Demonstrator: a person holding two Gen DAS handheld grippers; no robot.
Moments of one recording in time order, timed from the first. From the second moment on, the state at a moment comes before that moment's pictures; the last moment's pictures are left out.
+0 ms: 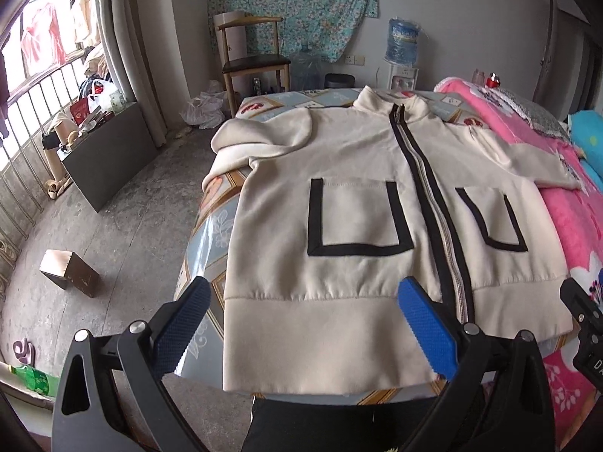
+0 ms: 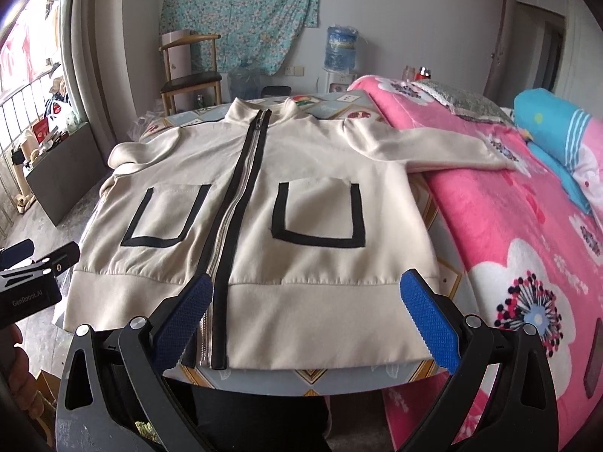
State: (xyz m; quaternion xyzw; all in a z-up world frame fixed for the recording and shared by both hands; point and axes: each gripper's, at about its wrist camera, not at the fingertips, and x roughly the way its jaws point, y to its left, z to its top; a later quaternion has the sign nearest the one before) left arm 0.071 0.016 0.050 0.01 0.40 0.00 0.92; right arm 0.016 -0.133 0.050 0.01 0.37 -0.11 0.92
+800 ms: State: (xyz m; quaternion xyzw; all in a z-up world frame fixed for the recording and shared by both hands) left arm 0.124 -0.011 0.074 -0.04 0.37 -0.12 0.92; right arm 0.078 -0.133 0.060 0.02 0.35 -0.06 0.94
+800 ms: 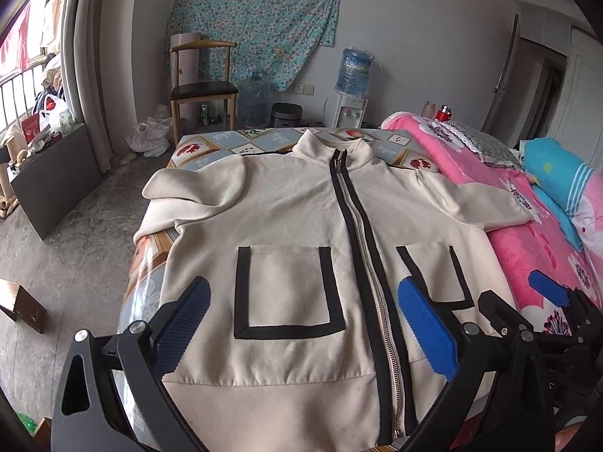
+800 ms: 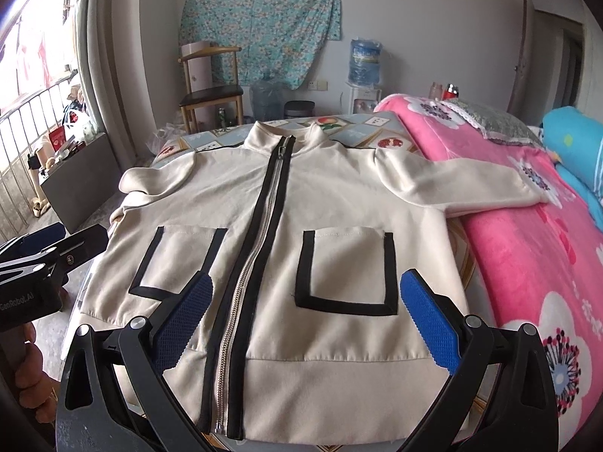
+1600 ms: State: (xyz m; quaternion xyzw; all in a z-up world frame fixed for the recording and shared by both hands) left arm 0.158 0.103 0.052 -0.10 0.39 -0.02 0.92; right arm 0.133 -0.092 0.040 0.03 0.39 0.02 0.92
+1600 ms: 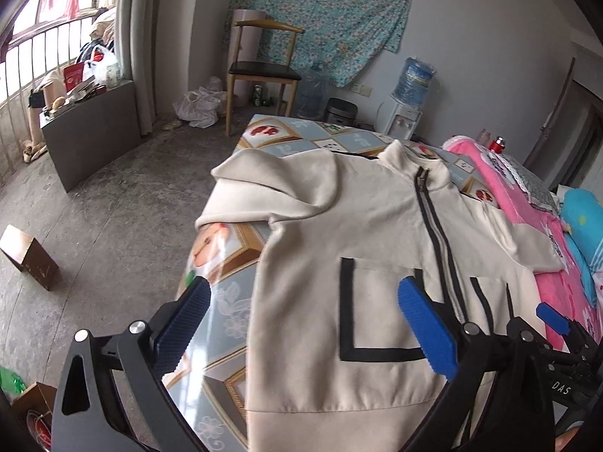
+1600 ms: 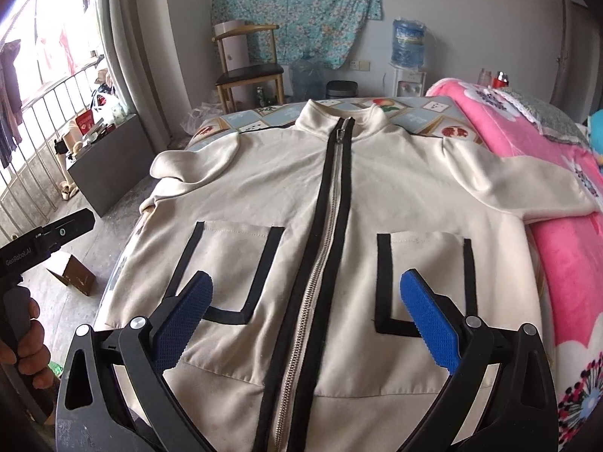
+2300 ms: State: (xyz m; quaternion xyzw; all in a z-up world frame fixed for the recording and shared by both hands) left arm 0.195 0.292 -0.016 -0.28 0.45 0.11 0.84; right arm 0.156 -0.051 0.014 -0.01 0.43 0.04 0.90
